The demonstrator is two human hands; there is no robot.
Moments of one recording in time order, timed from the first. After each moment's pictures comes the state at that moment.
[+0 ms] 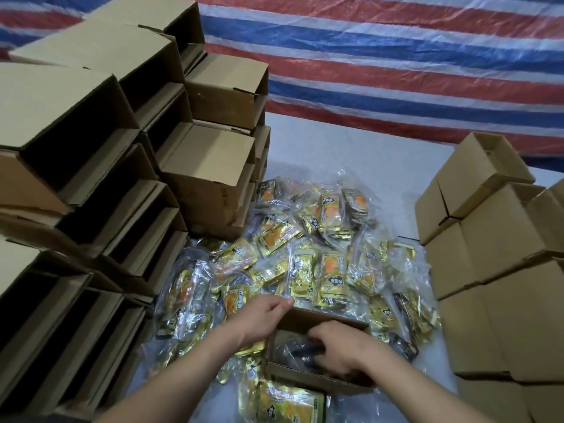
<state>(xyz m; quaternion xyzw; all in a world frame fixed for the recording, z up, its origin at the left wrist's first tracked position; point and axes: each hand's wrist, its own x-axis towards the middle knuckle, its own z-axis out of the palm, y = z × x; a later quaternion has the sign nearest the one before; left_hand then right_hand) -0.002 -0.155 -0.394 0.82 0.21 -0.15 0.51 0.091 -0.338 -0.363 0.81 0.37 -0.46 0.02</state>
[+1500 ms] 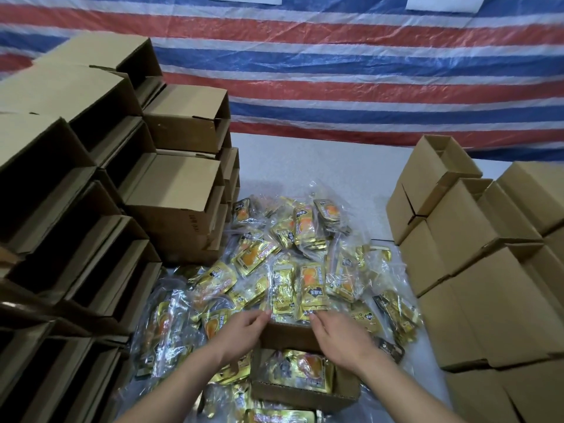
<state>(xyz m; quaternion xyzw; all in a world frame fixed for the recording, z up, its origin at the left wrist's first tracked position) 0.007 -0.157 -0.374 0.81 0.21 -0.16 0.53 0.105 -0.369 -0.349 0.92 0.29 -0.24 -0.12</state>
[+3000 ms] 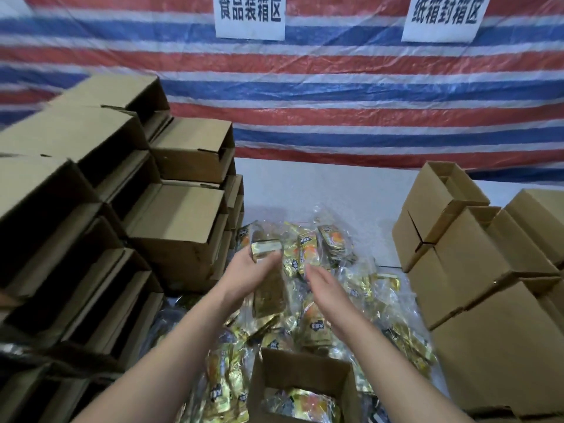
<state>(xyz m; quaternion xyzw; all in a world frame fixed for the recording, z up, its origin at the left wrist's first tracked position) 0.112 -0.118 -0.261 0.71 0.24 0.03 0.66 0.168 -0.286 -0.280 0.79 0.05 -0.30 -0.52</state>
